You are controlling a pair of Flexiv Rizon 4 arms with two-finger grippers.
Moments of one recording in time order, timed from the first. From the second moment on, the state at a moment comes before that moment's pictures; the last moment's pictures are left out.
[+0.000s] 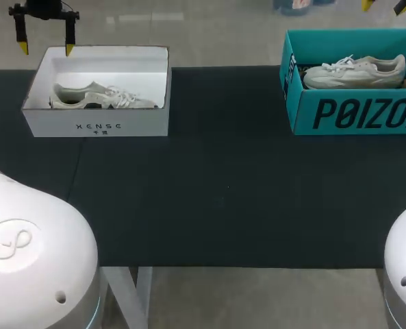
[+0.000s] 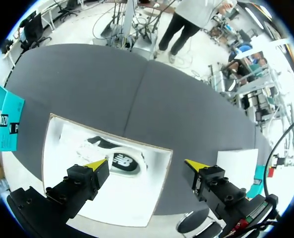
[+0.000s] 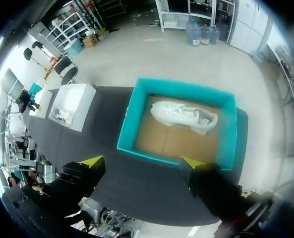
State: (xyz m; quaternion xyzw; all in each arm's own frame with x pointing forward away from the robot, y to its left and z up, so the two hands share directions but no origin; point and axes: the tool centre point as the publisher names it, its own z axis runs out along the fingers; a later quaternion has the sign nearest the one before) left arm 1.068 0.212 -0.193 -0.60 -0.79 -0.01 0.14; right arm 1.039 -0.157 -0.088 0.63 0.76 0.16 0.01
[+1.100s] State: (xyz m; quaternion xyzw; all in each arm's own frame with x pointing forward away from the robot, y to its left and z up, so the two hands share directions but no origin) left arm 1.045 0.232 -0.179 -0.57 -0.81 0.01 0.15; right arm 1.149 -0.252 -0.167 0.75 0.66 -0.03 0.05
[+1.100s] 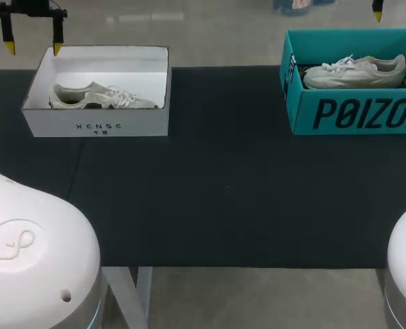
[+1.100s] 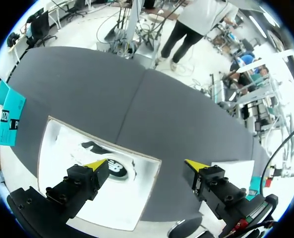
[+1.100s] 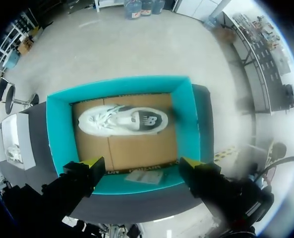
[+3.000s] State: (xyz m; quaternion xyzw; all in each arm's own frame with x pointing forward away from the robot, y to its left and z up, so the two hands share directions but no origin) left arm 1.045 0.232 -0.179 -0.57 -0.81 0.01 0.15; right arm 1.190 -0.310 -0.261 0.82 0.57 -0.05 0.08
